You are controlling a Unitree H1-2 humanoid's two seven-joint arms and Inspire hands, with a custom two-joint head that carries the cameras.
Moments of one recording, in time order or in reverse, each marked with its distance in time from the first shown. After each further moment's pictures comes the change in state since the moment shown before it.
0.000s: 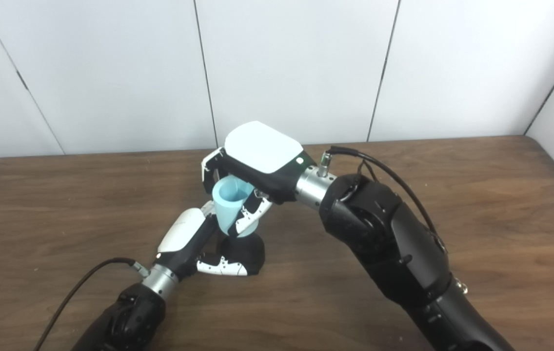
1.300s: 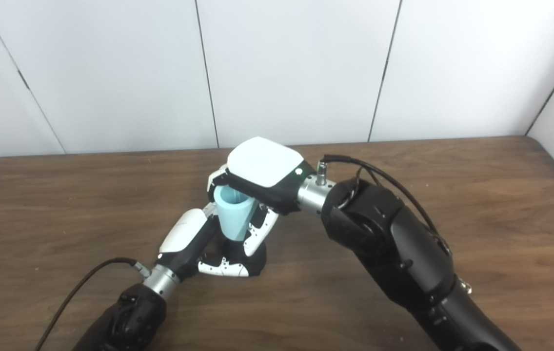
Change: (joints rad) left arm 0.001 -0.001 0.000 -0.003 -0.001 -0.002 -0.011; right arm 0.024 -0.022 0.018 -0.012 -0.069 -0.013 0.073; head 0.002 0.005
